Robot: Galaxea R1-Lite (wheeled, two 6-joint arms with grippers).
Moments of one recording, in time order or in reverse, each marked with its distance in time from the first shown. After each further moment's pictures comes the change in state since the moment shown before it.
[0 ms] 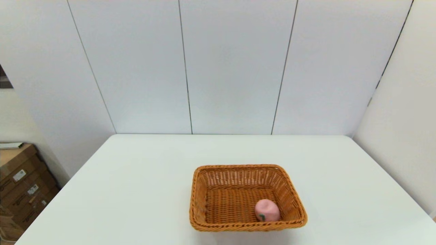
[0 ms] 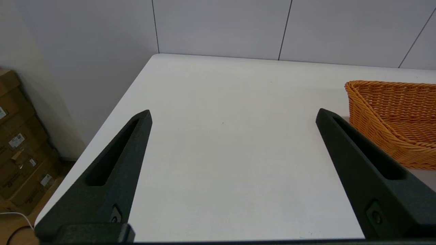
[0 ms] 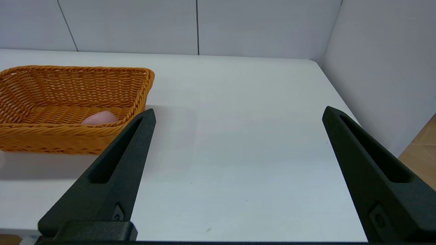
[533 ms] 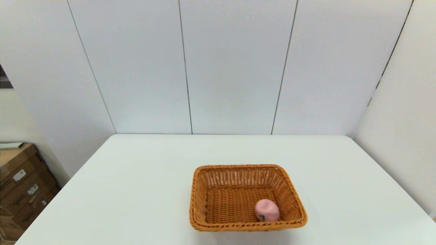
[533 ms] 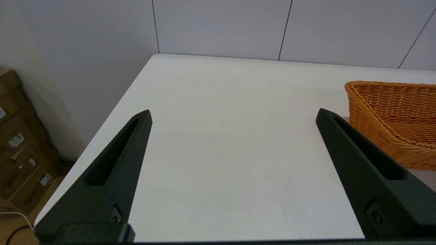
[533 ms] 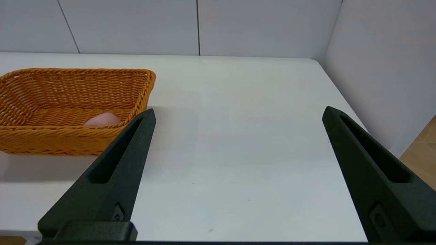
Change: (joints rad) left arm 0.000 0.000 0.000 -0.001 0.000 -0.001; right arm 0.000 0.000 0.000 -0.001 -0.001 0.015
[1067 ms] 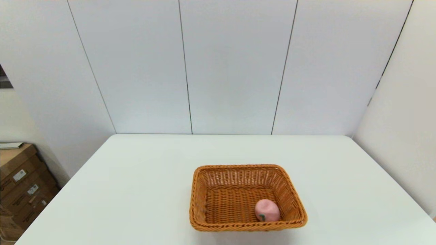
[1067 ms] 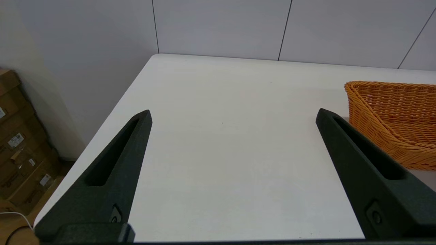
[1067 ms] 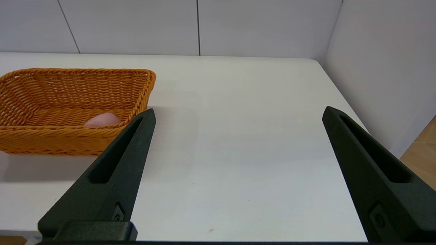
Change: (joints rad) left arm 0.000 0.000 0.000 0.000 0.000 -0.001; right arm 0.000 0.000 0.000 0.000 0.000 0.001
